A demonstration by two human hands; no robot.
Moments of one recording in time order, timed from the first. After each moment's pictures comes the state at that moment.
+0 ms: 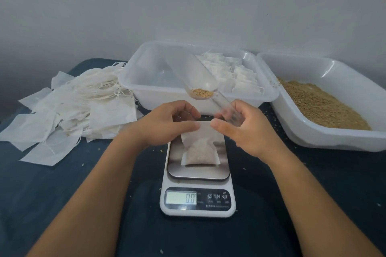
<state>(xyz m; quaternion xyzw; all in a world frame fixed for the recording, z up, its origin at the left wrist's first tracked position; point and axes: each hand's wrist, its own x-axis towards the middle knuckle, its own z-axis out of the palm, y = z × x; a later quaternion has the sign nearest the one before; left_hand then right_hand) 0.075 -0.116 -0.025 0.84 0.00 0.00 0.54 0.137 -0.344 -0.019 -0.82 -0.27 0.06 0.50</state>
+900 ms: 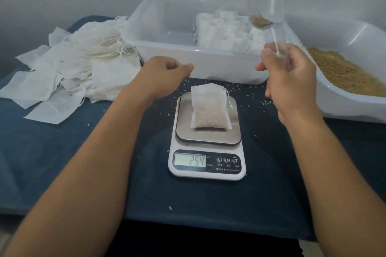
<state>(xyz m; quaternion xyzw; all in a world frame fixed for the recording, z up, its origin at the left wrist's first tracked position) 0.090 -0.098 -0.038 0.85 0.19 0.11 0.48 0.143 -0.347 -0.010 -0.75 -0.14 -0.10 0.64</state>
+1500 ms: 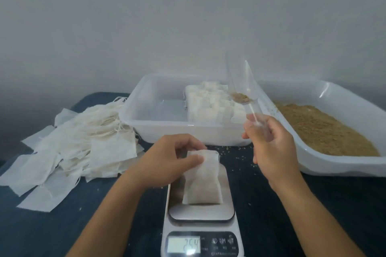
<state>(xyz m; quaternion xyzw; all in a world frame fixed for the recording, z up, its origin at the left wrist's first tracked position) 0.075 -0.119 -0.019 0.87 -0.05 0.07 0.48 0.147 -0.354 -0.009 -0.75 -0.14 -0.11 0.64</state>
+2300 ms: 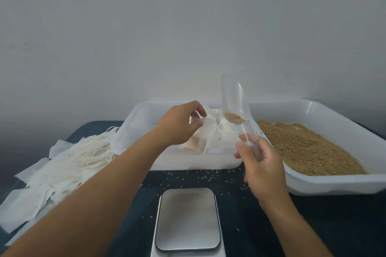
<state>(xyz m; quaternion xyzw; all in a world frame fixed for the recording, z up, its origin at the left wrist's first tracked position) 0.182 -0.139 0.065 0.94 -0.06 0.17 0.27 0.160 -0.368 -0.013 -0.73 -0.11 -0.12 0.66</state>
